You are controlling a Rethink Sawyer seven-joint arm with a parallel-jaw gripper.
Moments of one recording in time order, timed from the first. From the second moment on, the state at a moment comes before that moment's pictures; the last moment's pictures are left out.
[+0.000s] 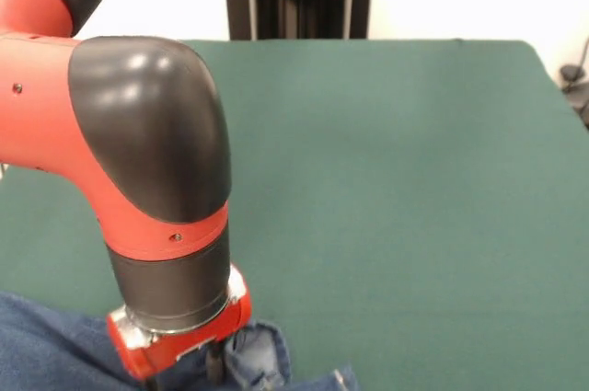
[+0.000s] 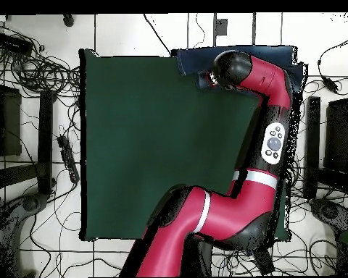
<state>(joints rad) -0.29 0.25 0.03 0.11 0.02 1.08 0.83</state>
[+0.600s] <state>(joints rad) -0.29 0.22 0.03 0.17 0.01 1.00 0.83</state>
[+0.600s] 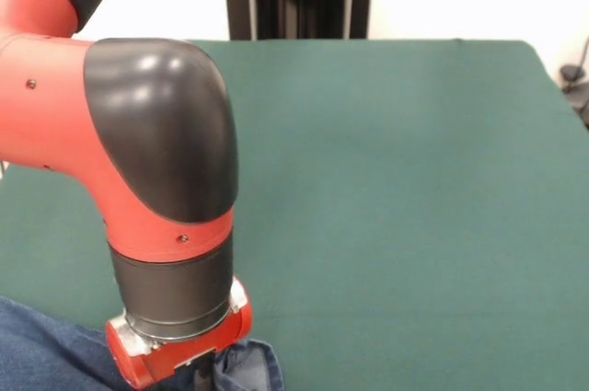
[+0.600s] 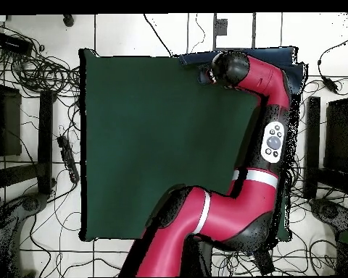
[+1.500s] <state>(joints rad) -0.26 0.23 -0.04 0.14 -0.01 1.02 0.83</state>
